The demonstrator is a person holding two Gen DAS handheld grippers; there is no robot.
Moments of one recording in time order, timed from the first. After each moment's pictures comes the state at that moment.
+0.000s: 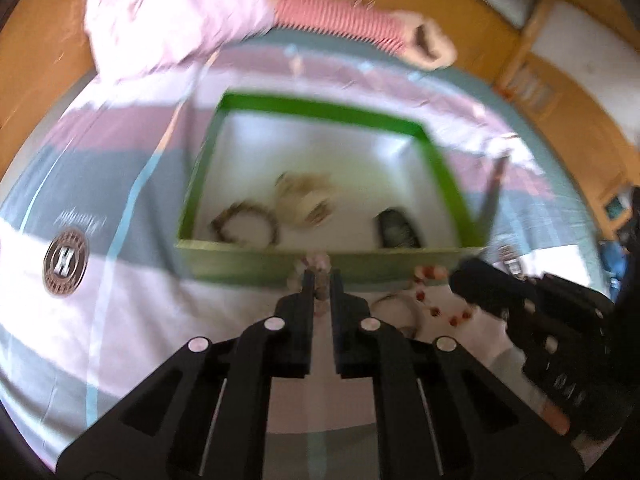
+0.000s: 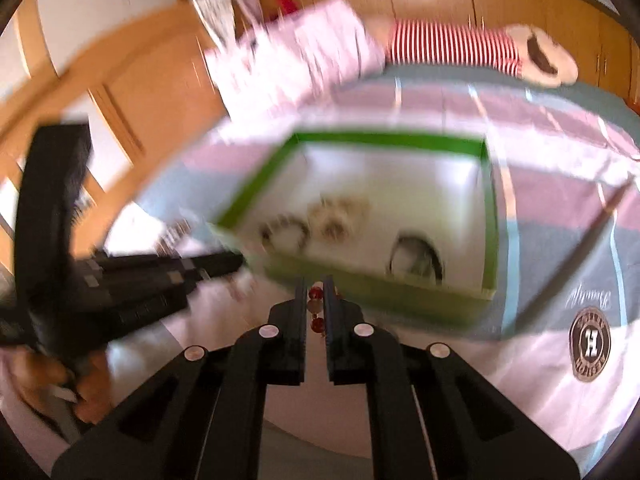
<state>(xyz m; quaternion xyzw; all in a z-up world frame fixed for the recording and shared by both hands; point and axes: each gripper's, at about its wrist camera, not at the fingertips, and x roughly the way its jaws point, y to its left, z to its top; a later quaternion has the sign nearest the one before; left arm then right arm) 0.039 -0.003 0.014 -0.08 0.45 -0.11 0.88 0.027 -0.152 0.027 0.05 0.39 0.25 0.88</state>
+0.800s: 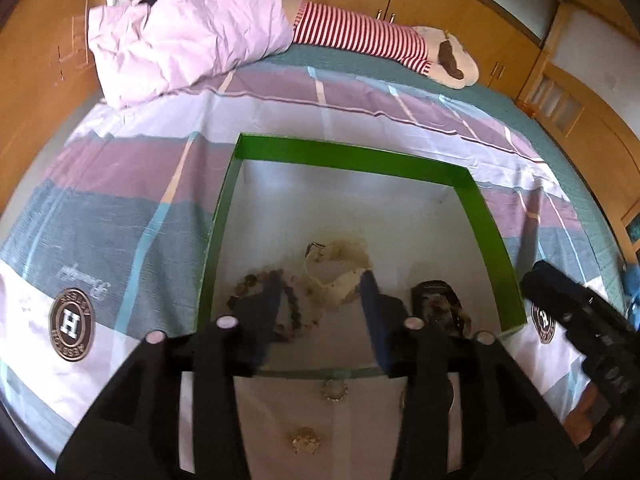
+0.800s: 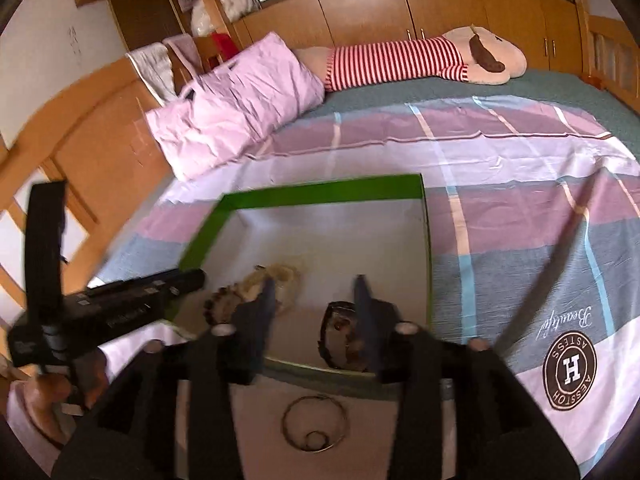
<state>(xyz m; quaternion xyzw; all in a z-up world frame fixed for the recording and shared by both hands) 0.100 0.011 0.011 -0.06 0.44 -0.06 0.89 0.074 -0.194 0.030 0.10 0.37 0.17 0.91</state>
